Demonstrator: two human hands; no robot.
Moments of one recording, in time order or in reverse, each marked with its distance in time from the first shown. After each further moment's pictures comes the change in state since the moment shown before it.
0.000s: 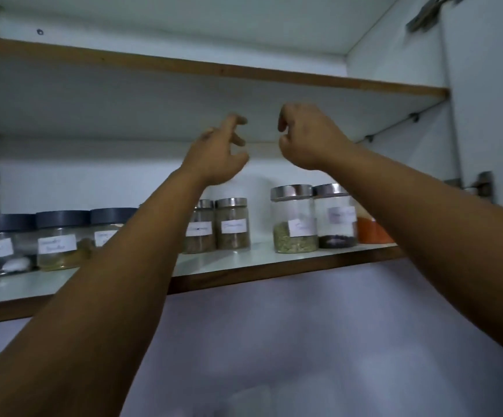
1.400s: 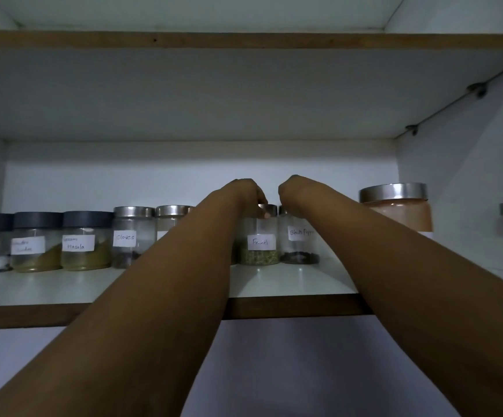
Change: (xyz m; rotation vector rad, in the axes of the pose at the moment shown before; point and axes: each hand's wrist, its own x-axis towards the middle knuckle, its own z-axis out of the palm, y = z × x) left_hand 0.055 -0.002 0.146 0.402 -0.453 -0.345; right_hand 0.031 0.088 0.138 -0.370 -0.695 -0.089
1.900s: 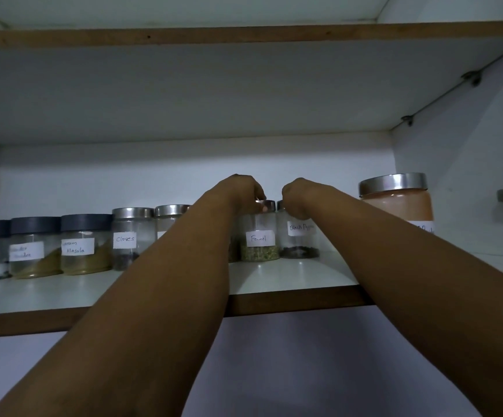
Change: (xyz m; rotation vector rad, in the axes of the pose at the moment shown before) left_hand -0.006 -0.008 -0.002 0.049 0.075 0.099; right_hand -0.011 0.002 0.014 -0.021 0.015 -0.018
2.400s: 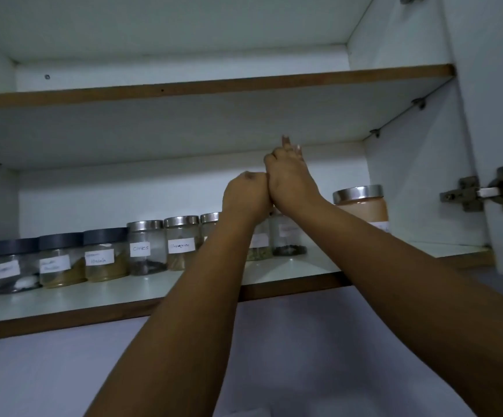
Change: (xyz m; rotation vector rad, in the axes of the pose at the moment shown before) left_hand -0.054 0.060 -0.028 0.065 0.379 0.010; right_hand -0.056 -0.007 -0.041 0.416 0.684 0.080
